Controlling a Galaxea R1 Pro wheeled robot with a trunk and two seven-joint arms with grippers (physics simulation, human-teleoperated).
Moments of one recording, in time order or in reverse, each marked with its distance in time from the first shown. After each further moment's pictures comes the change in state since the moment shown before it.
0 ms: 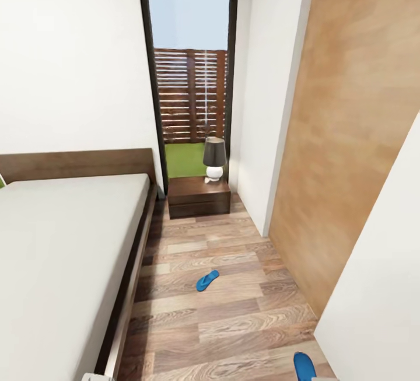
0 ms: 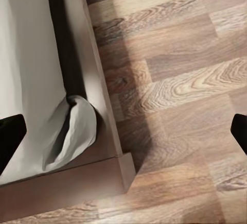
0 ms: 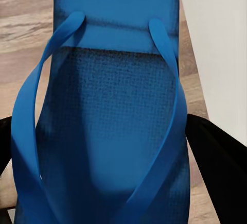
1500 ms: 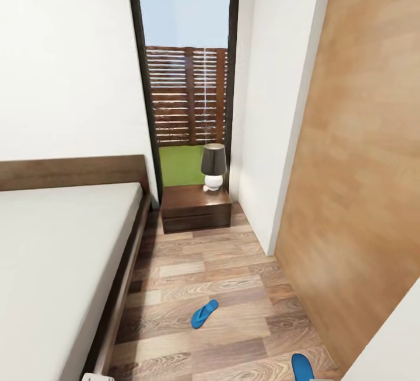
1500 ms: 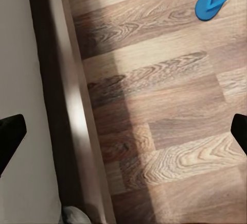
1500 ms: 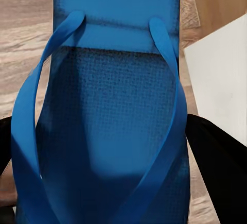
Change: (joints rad) left arm 0.000 0.000 0.000 0.000 0.000 0.000 0.000; right arm 0.005 0.011 0.000 0.000 0.001 -0.005 0.000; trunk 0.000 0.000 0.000
